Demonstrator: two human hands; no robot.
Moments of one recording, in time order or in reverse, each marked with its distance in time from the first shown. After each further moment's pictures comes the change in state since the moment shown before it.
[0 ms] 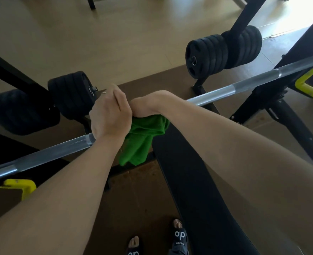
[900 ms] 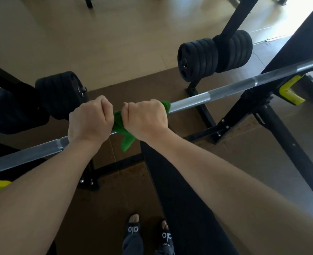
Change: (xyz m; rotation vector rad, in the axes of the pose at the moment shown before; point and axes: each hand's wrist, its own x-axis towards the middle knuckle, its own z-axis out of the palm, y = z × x) left_hand -0.002 0.007 0.011 0.213 -0.126 0.192; right_hand -0.029 0.020 0.051 -0.459 0.718 0.034
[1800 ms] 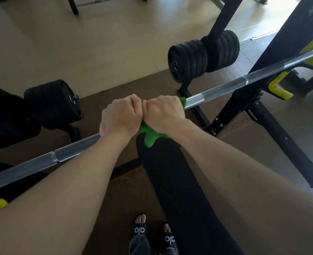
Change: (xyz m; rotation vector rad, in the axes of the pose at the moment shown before) left_hand 0.029 0.071 0.026 -0.089 -0.191 -0.079; right_hand 0.001 0.061 0.009 0.044 -0.085 0.140
